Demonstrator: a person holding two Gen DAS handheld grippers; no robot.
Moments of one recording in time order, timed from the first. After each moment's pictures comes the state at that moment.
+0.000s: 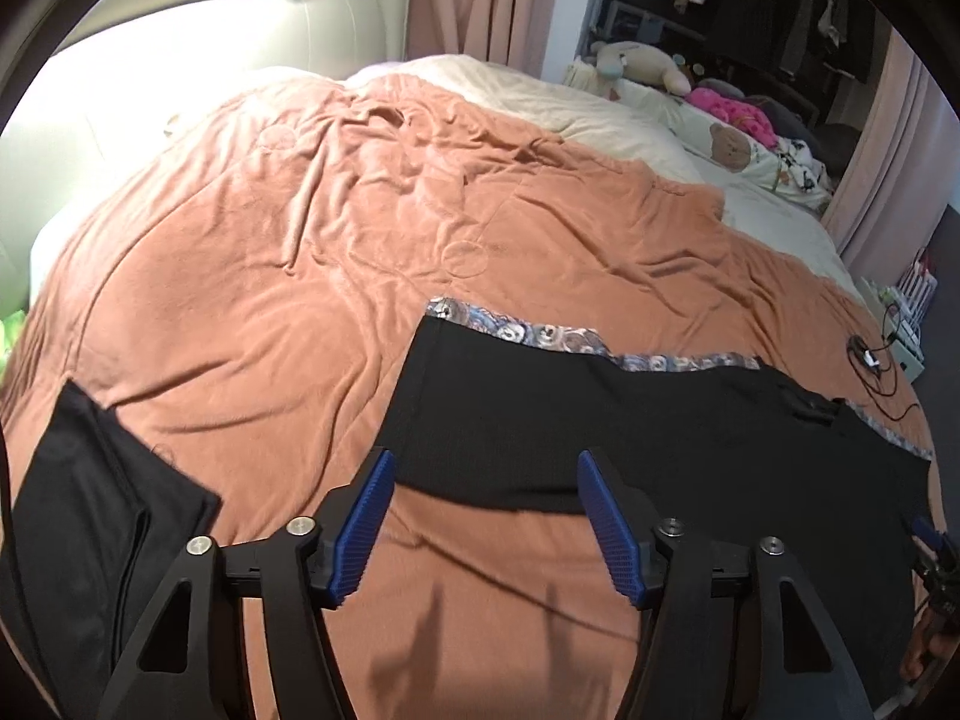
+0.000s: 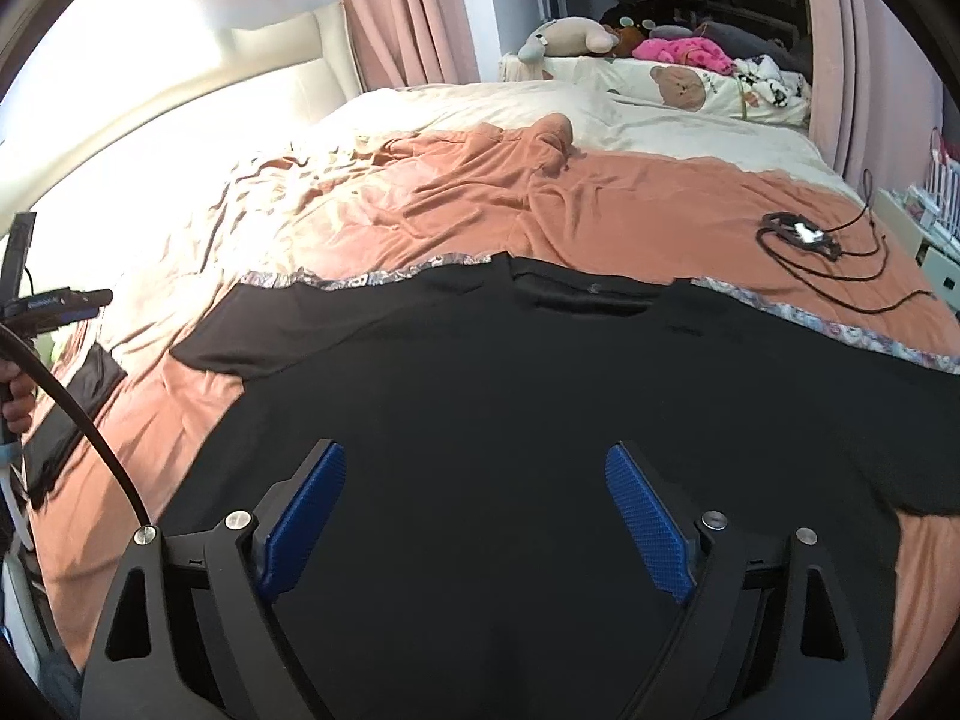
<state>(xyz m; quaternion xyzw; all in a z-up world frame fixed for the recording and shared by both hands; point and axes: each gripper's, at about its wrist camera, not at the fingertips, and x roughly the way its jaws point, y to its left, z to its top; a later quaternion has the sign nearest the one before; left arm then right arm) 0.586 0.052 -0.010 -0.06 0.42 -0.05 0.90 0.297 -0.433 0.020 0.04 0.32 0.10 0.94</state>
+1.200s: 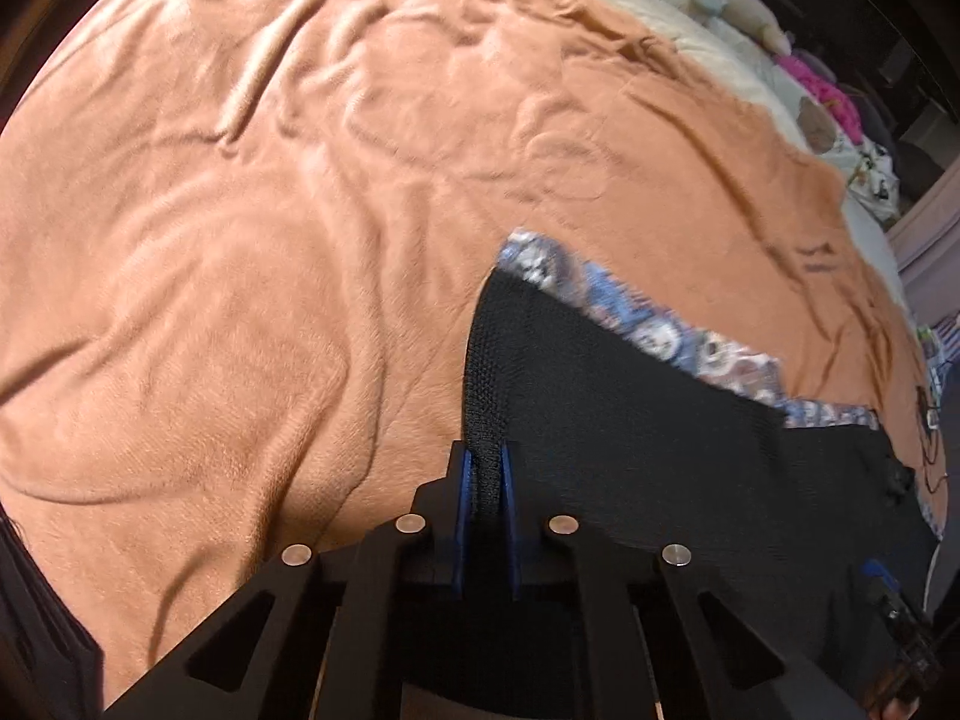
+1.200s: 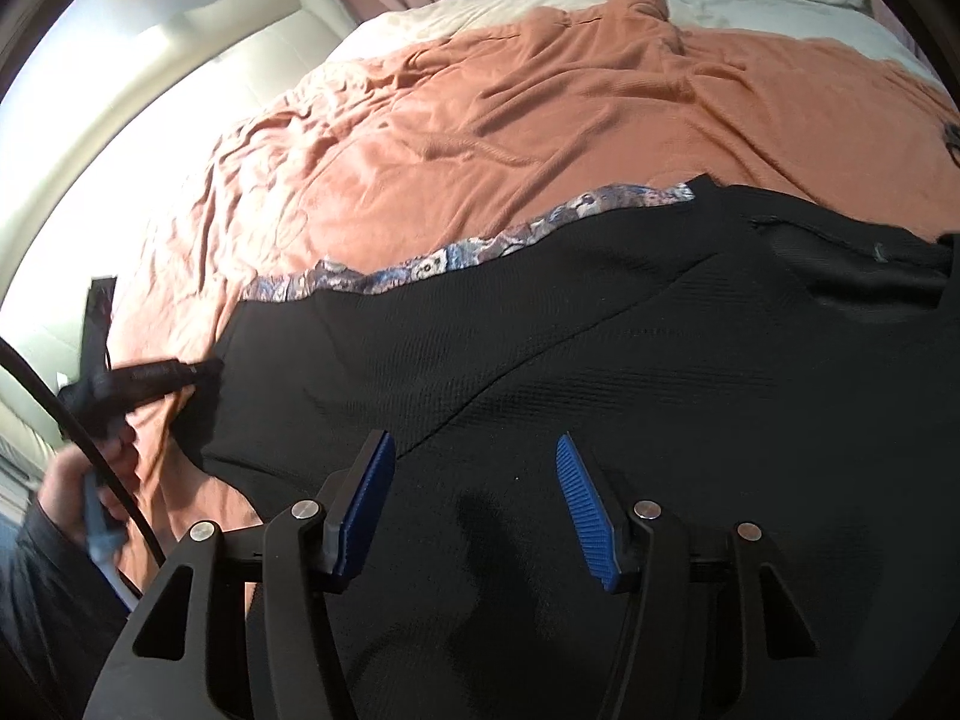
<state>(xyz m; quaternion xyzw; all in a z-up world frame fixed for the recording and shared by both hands) 0.723 0.094 -0.130 -0.13 0.52 -0.03 0.84 0.500 -0.330 -0.047 0.13 0.41 0.15 0.89</state>
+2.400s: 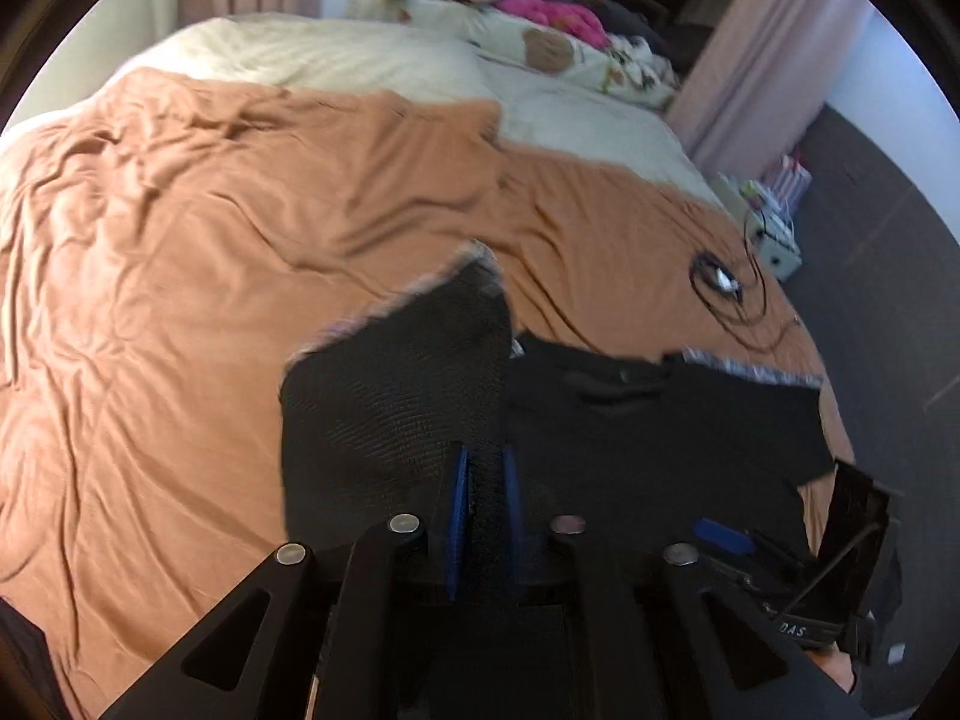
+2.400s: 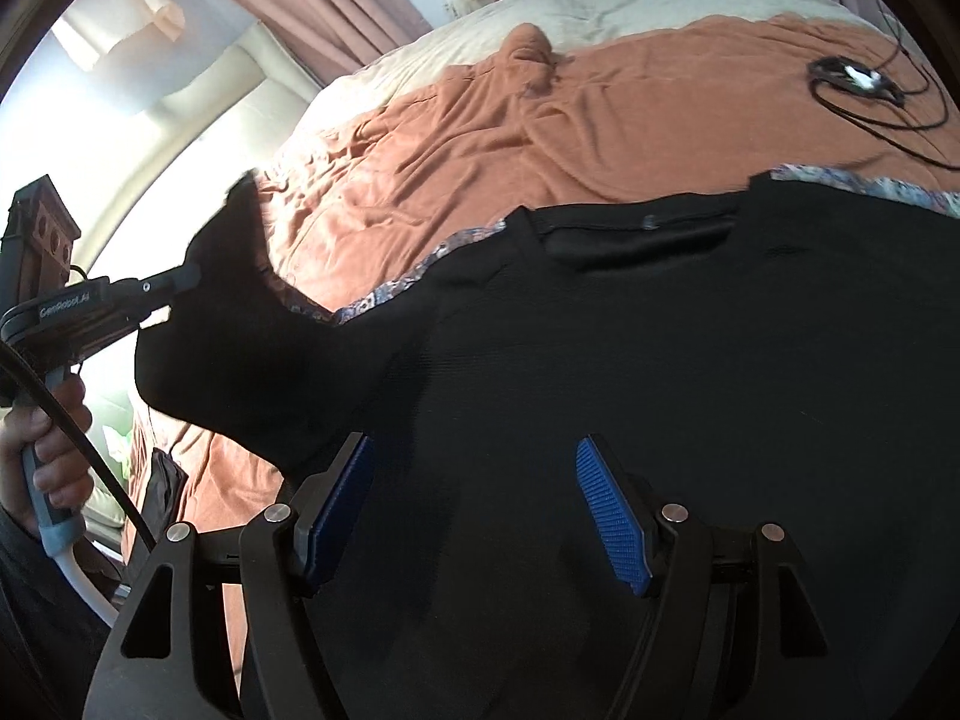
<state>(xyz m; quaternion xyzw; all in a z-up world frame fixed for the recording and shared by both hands) 0.674 -0.157 0.014 -0.03 0.49 -0.26 0.83 0.400 -0.464 -0.003 0.22 0.40 0.14 0.88</state>
